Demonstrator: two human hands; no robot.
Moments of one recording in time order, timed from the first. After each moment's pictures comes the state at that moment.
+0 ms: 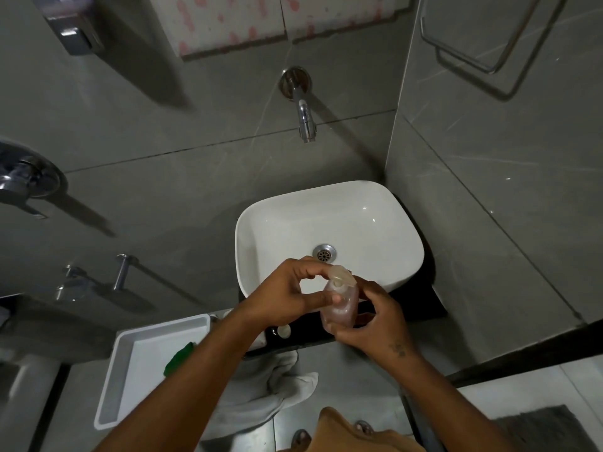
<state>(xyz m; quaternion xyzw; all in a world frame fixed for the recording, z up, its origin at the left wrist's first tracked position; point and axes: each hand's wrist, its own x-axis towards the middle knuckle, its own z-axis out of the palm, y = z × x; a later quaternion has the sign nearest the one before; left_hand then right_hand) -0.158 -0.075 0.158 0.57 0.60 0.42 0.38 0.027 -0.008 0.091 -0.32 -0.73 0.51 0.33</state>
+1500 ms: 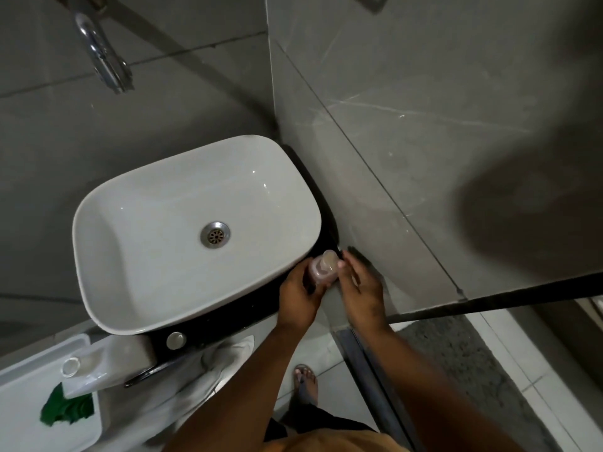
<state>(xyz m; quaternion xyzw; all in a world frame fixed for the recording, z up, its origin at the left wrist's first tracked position) 0.013 0.059 -0.072 0.39 0.66 0.51 0.40 0.137 0.097 -0.023 -0.58 -0.51 0.52 0.36</state>
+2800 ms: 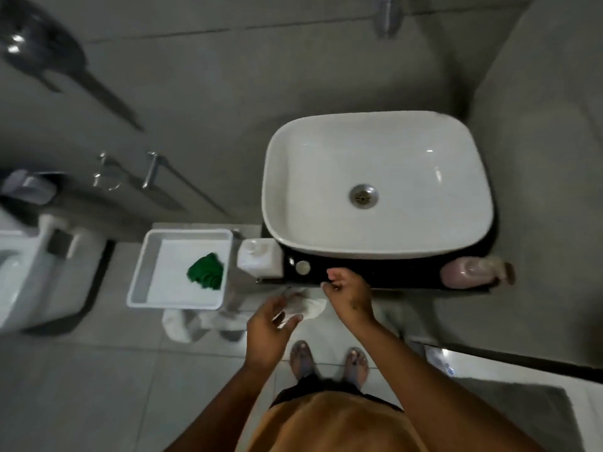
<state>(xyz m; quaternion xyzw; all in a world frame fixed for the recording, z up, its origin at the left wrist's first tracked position) -0.107 -0.211 -0.060 0.08 0.83 0.48 0.27 -0.039 -0.035 -0.060 -0.46 -0.69 0.55 0.09</state>
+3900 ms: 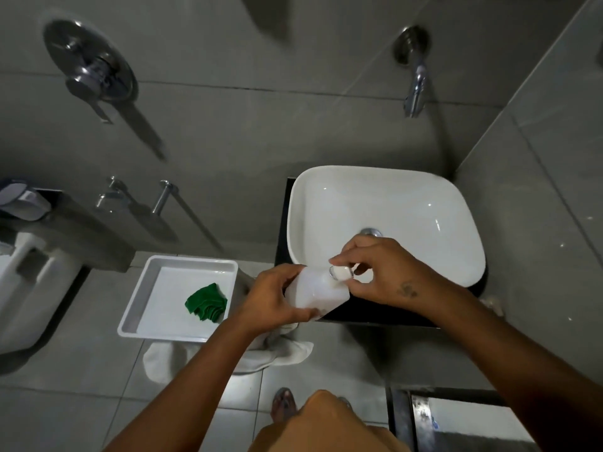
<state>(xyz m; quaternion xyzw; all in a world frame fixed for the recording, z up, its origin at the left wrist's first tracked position) -0.217 -0.186 0.052 0.41 0.78 0.41 0.24 -0.069 0.009 0.161 -0.10 -0.94 0.33 0.03</state>
